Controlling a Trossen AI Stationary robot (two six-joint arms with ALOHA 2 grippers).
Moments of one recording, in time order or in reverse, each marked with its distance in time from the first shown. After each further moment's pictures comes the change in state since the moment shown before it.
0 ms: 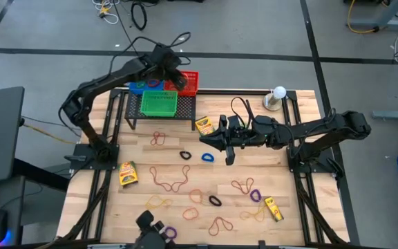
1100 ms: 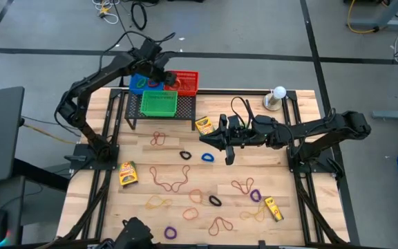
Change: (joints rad) left arm 0.131 -0.034 0.017 -0.242 0.342 -0.306; right arm -0.004 0.000 0.000 0.001 0.000 -0.014
